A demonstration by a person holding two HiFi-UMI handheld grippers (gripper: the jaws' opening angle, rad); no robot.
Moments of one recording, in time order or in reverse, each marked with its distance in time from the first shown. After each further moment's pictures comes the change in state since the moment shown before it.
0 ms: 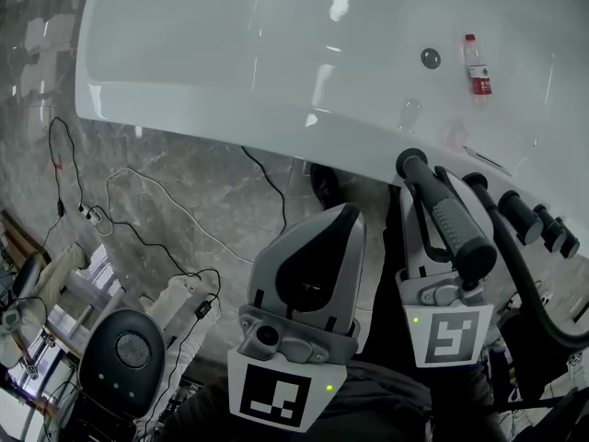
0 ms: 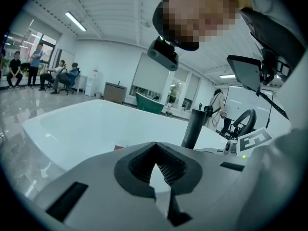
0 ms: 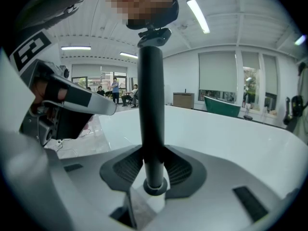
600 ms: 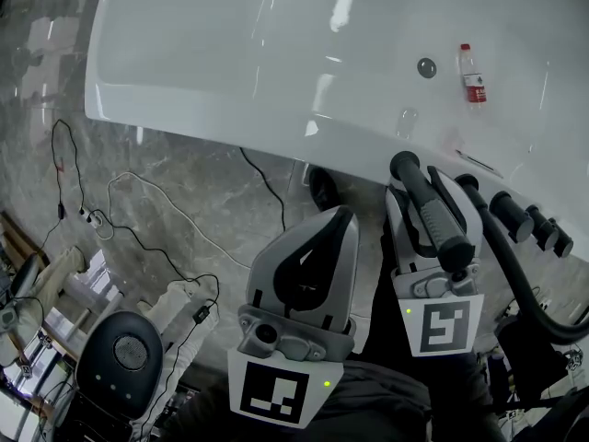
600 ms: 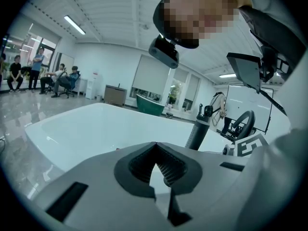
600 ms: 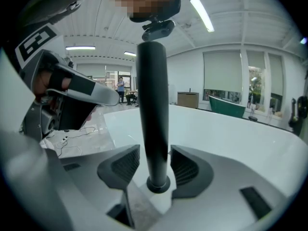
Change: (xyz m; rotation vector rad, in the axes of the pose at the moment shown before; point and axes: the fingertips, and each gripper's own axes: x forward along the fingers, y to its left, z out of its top) left arm -0.009 -0.003 0.011 0.022 -0.018 0.013; right arm -0.002 0.008 -0.004 -0.029 0.020 0.055
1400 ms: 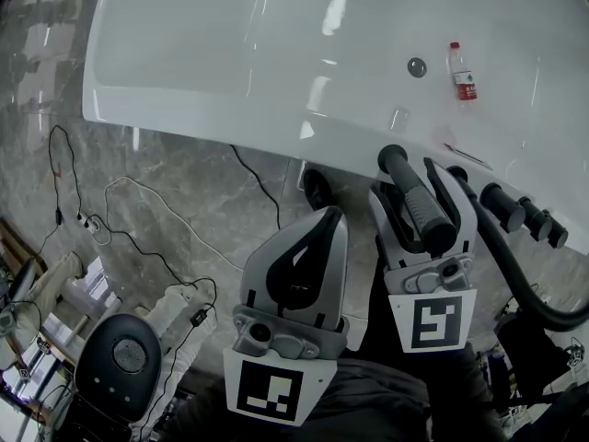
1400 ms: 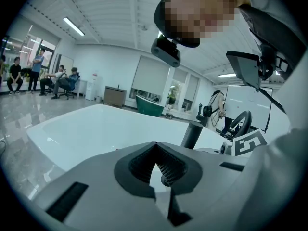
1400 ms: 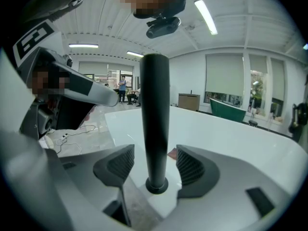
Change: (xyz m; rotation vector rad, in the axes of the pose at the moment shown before) left arm -0.010 -0.008 0.003 0.010 -0.008 0.003; right arm -0.007 0.001 0.007 -0.032 -0.005 -0.009
